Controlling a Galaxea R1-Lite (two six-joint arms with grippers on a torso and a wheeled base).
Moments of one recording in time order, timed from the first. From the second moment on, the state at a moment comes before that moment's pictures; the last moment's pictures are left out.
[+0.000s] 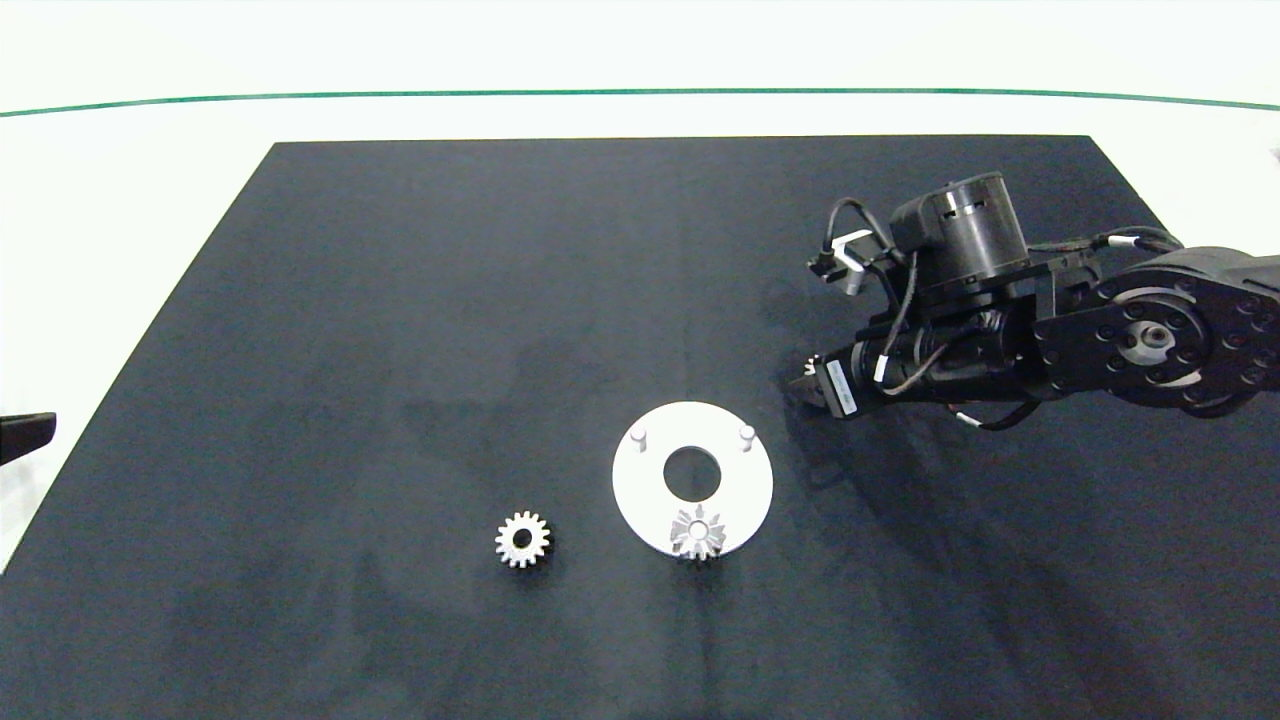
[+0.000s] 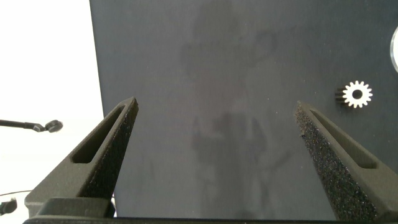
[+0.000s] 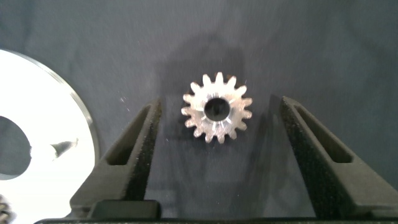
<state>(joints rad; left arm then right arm) -0.10 0.94 -1.22 0.68 0.14 0.16 0.49 1.86 -1.41 0.19 -0.22 -0.08</state>
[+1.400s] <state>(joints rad) -0.18 0.89 -1.22 0.71 0.13 0.16 0.49 1.86 -1.37 0.14 -0.22 -0.08</state>
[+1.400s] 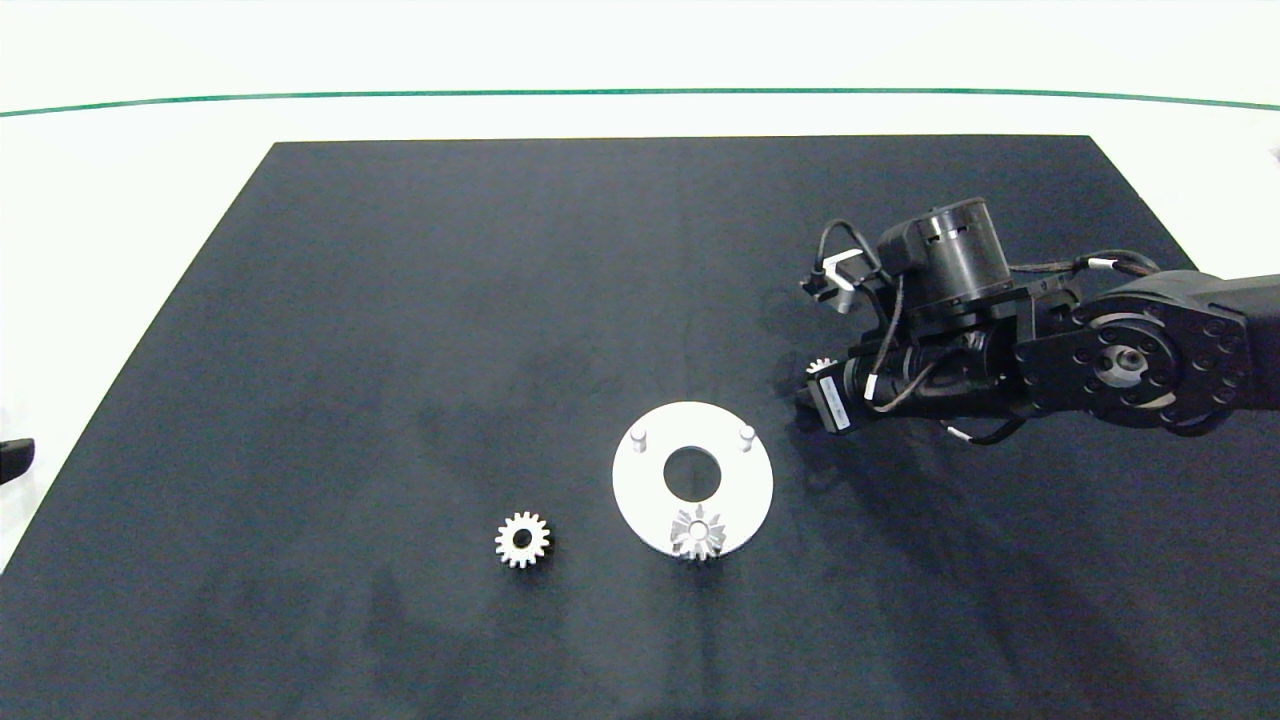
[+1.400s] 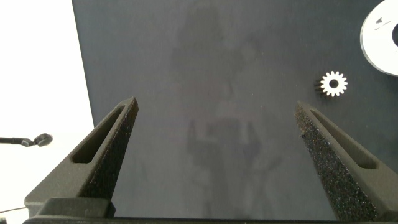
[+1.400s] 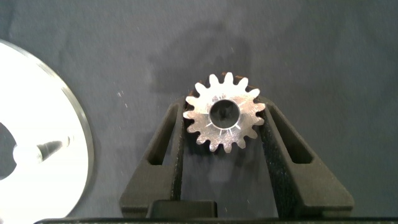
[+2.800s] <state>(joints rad) -0.18 0.88 -1.22 0.71 0.13 0.16 0.71 1.80 -1.30 0.11 -0.22 -0.07</state>
